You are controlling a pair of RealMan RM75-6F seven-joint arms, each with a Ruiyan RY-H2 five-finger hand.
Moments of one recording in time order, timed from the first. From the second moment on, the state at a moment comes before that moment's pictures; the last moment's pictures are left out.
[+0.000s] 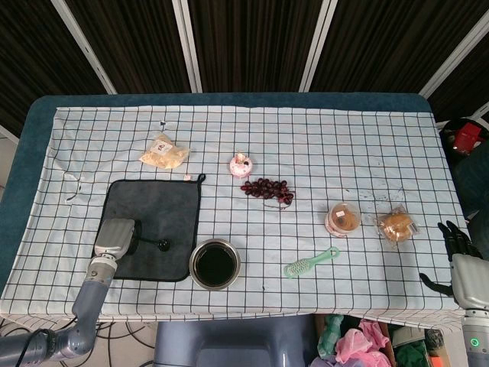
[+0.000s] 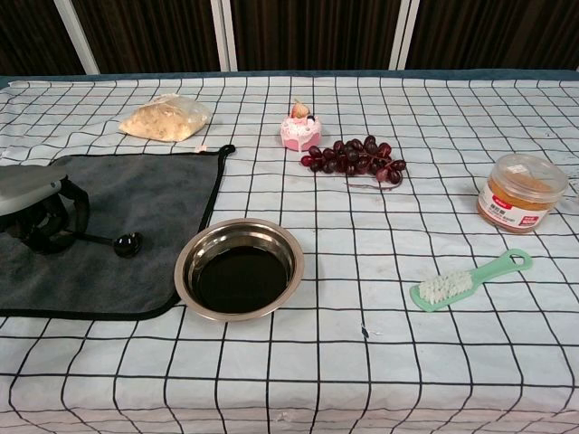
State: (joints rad) left arm -0.56 -1.54 -0.08 -1.55 0.84 1.12 0.62; right arm 0.06 -1.13 0.10 -1.61 -1.33 1.40 -0.02
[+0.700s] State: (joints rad) left arm -0.56 -1.53 -0.09 -1.55 0.84 1.11 0.60; right arm 0.05 -1.13 0.10 -1.61 -1.33 1.41 -0.02
